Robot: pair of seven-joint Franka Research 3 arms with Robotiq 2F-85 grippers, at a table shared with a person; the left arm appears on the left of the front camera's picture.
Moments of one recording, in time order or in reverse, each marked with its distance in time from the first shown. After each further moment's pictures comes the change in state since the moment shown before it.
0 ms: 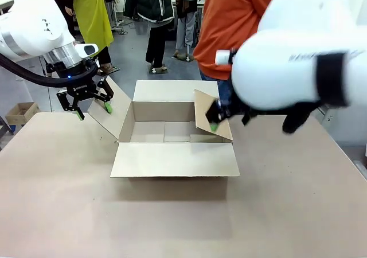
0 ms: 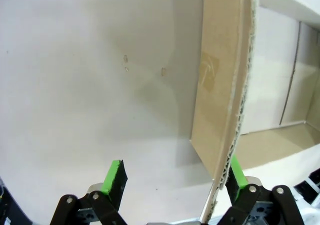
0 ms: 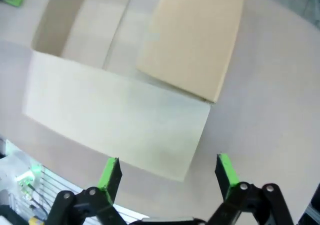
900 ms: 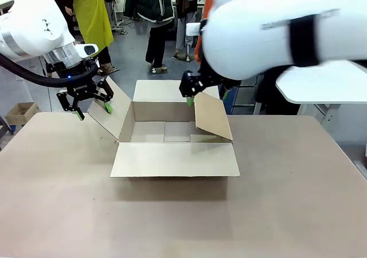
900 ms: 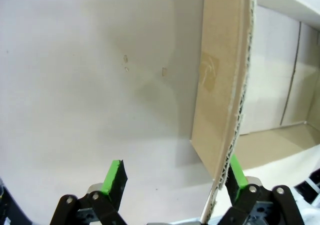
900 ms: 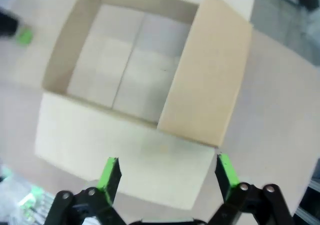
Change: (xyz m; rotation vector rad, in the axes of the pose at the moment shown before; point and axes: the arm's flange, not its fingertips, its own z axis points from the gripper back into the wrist) left arm 0.000 0.000 0.000 0.000 0.001 0.001; right arm 0.090 0.049 -0.020 -0.126 0.014 0.000
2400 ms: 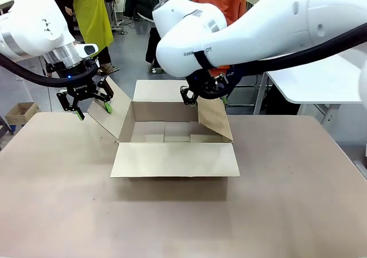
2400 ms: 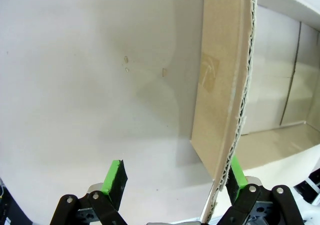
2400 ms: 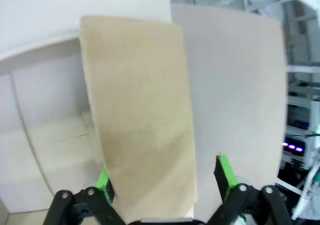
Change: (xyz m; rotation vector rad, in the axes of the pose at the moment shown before) left arm 0.000 0.000 0.000 0.000 -0.001 0.000; right arm 0.109 -0.014 -0.140 -0.468 0.251 -0.350
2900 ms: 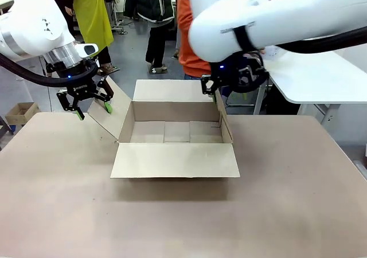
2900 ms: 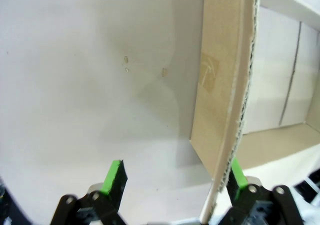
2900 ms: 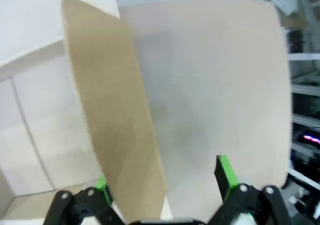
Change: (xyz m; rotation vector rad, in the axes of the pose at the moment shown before) left arm 0.000 0.000 0.000 0.000 -0.001 0.000; right arm -0.010 -0.092 0.007 0.147 0.012 -0.096
